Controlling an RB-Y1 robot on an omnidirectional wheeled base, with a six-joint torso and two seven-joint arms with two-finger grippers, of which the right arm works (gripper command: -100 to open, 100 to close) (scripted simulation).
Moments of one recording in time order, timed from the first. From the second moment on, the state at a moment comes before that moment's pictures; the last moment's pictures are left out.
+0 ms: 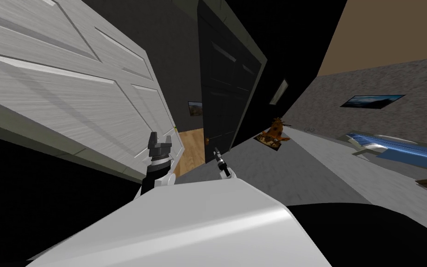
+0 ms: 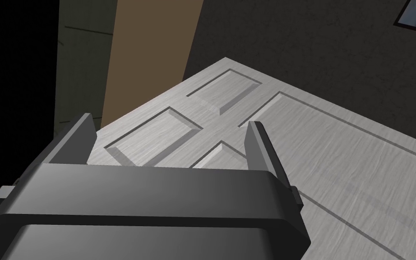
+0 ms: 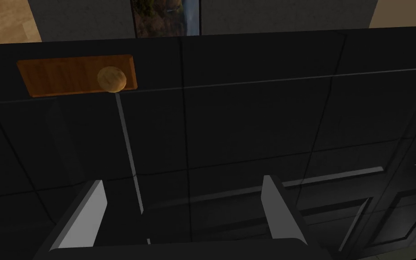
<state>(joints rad) -0.03 -0.09 0.26 -0.99 0.10 -0.73 -0.20</state>
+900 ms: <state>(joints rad) -0.11 -0.08 0.31 -0.79 0.12 -0.77 -0.21</state>
